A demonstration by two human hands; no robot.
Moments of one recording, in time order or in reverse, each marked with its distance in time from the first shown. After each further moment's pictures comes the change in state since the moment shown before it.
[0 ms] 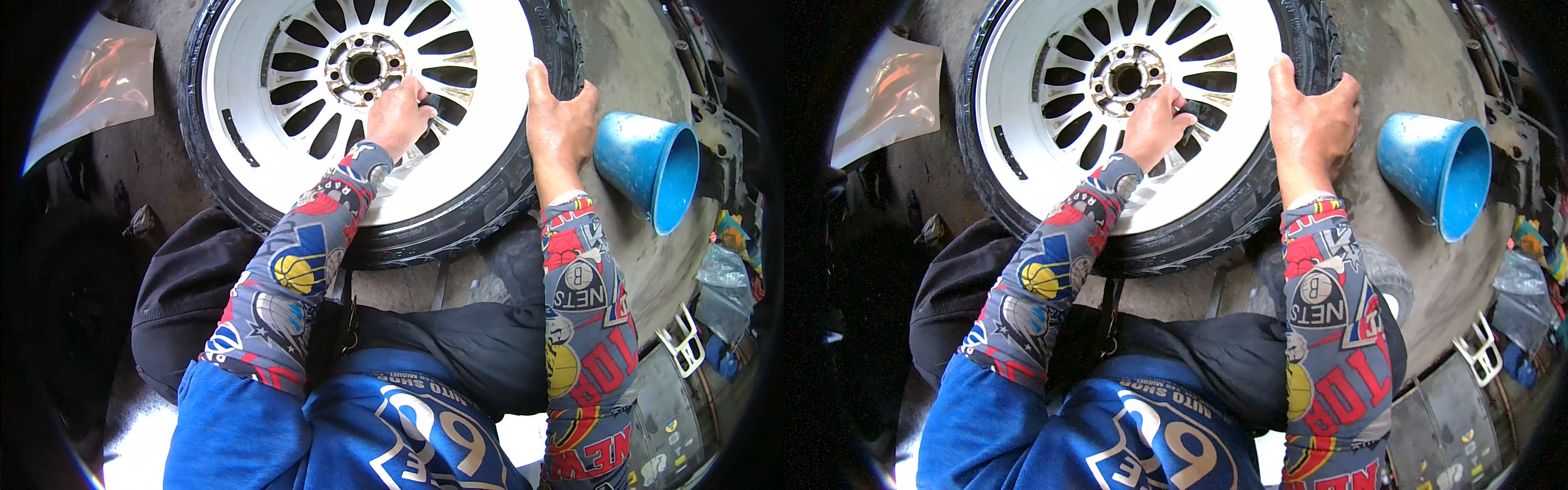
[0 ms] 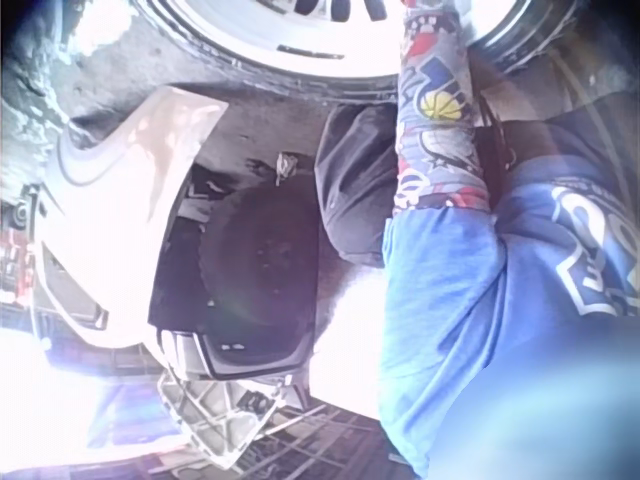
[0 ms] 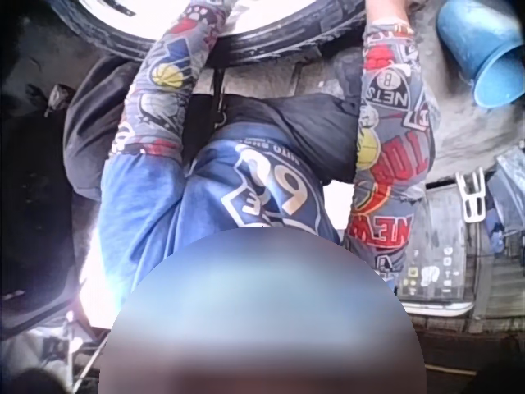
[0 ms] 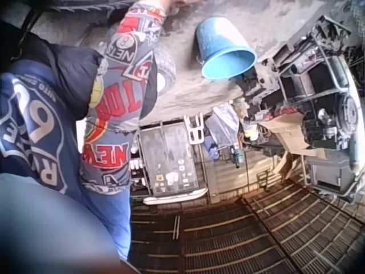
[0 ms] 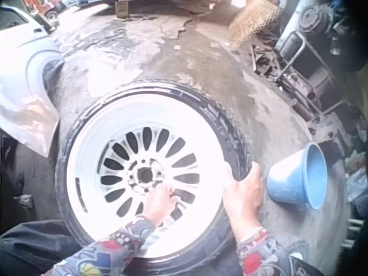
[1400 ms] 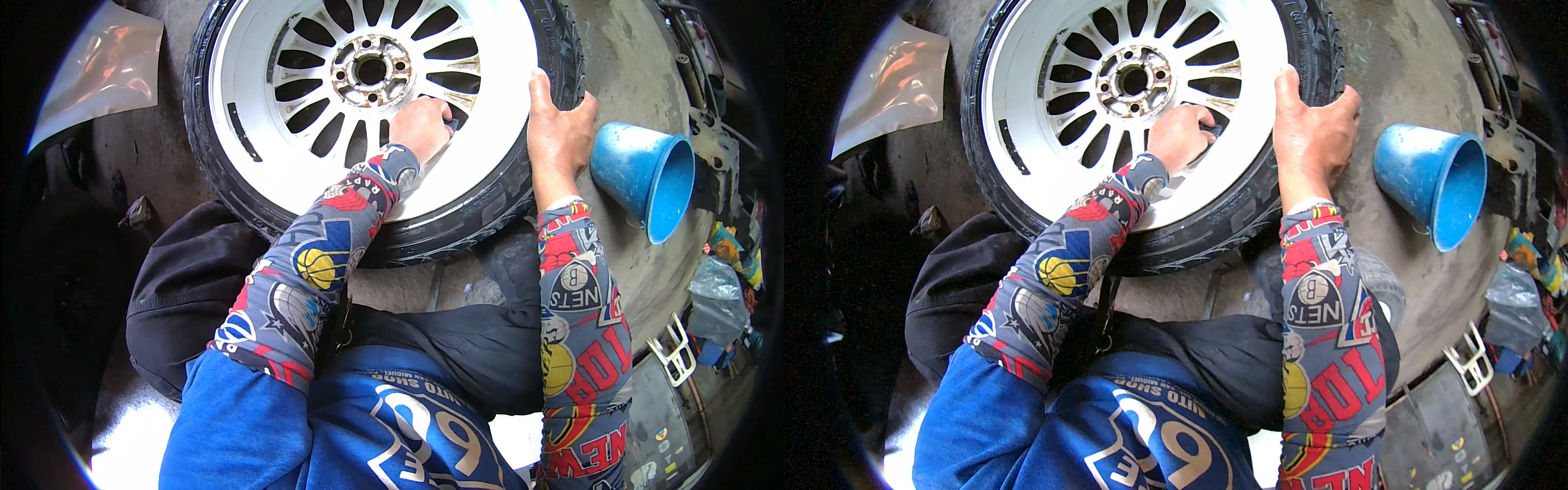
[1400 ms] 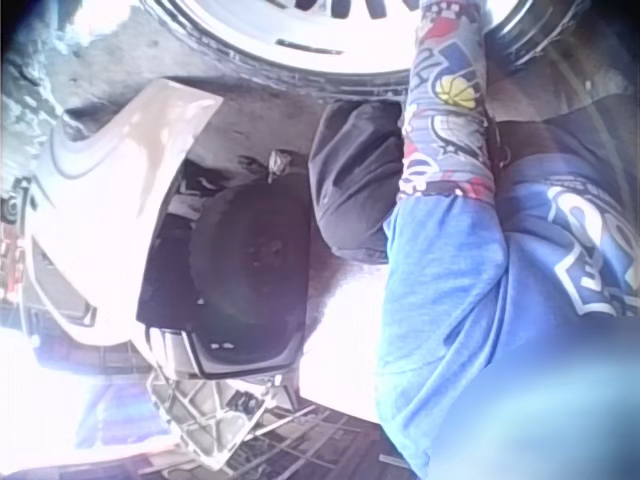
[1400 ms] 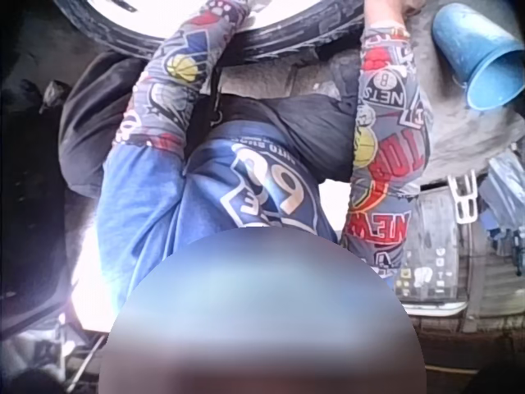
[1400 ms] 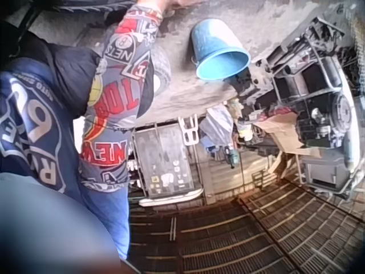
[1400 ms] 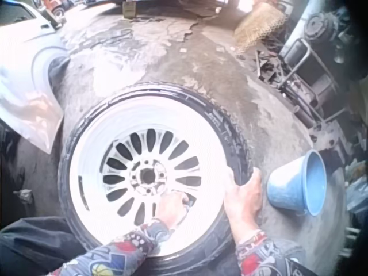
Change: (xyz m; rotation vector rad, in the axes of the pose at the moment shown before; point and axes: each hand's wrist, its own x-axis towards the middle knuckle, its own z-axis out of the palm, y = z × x) left_hand -0.006 0.020 0.017 0.064 -0.144 0.039; right_hand -0.001 0.000 0.001 -0.024 -0.010 0.014
